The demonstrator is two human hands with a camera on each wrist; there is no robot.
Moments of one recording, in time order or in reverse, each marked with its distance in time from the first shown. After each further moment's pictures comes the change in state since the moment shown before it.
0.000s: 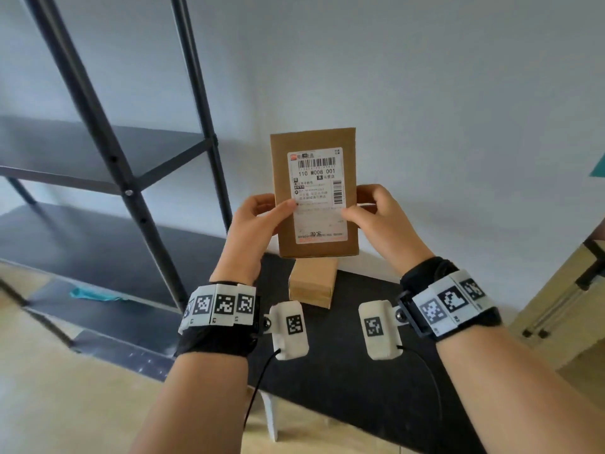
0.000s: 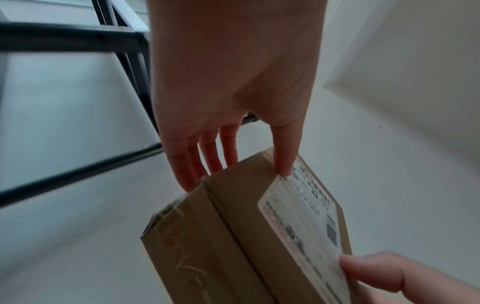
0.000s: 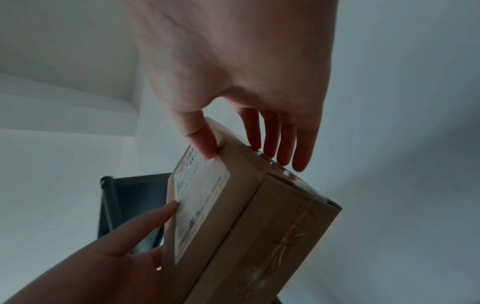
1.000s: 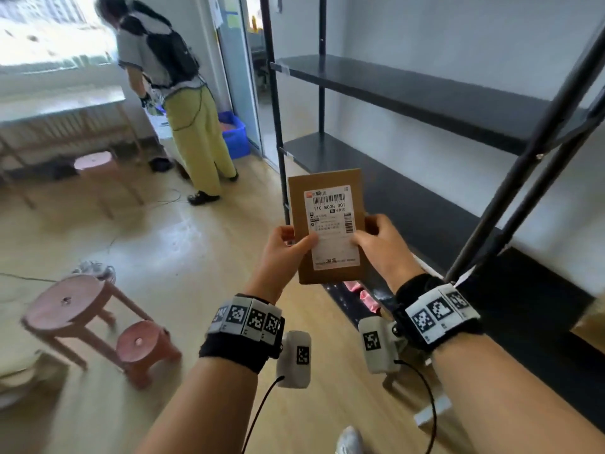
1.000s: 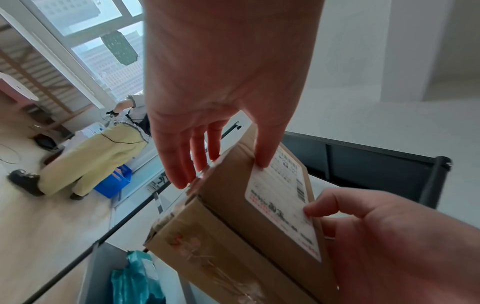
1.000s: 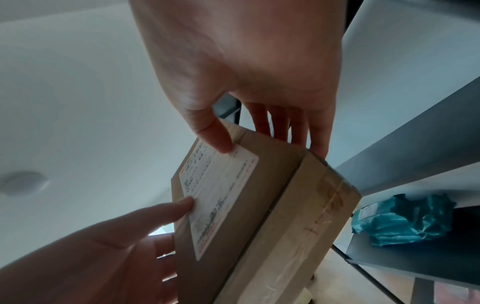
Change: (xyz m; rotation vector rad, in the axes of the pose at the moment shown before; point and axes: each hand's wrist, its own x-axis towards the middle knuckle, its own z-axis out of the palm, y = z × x) left_hand -0.202 -0.052 -0.466 0.026 0.627 -0.259; right_hand -0.158 -0.147 0.470 0.138 -0.688 0.100
